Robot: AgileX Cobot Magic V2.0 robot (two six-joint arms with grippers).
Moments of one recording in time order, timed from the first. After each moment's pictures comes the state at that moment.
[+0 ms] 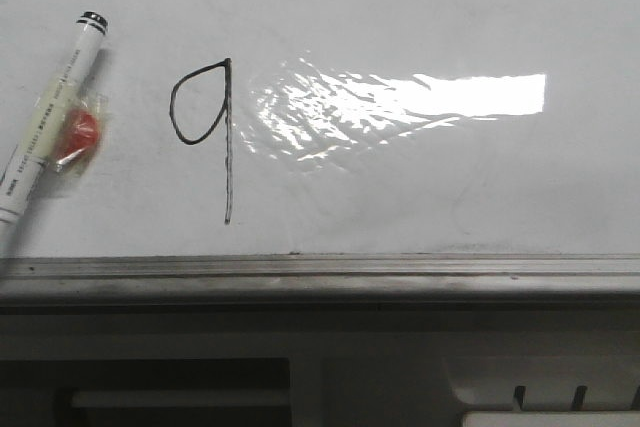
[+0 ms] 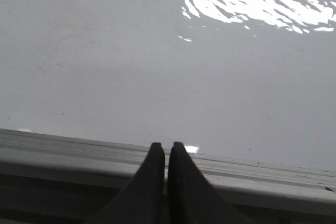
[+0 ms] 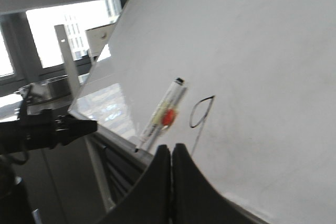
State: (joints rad) left arm 0.01 0.00 0.01 -0.06 0.34 -0.09; right arm 0.92 0.06 0.01 0.40 -0.19 -0.23
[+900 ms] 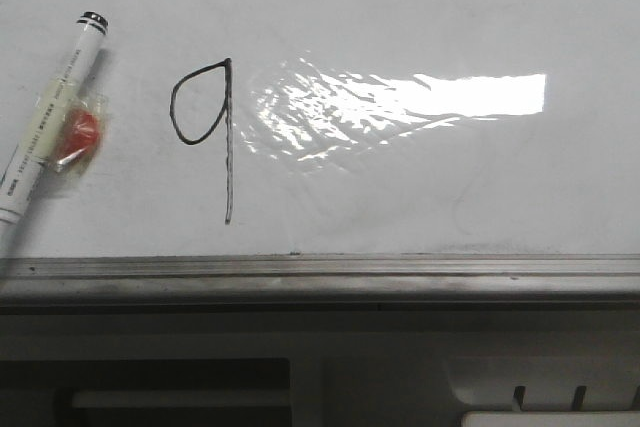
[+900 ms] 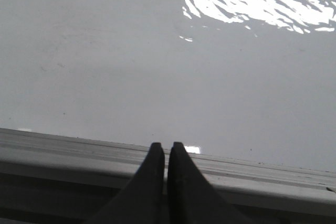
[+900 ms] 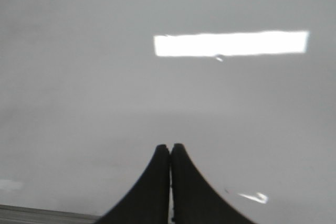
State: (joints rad) left arm 0.01 0.00 0.01 -0.06 0.34 -0.09; right arm 0.05 0.06 0.01 -0.08 0.08 0.08
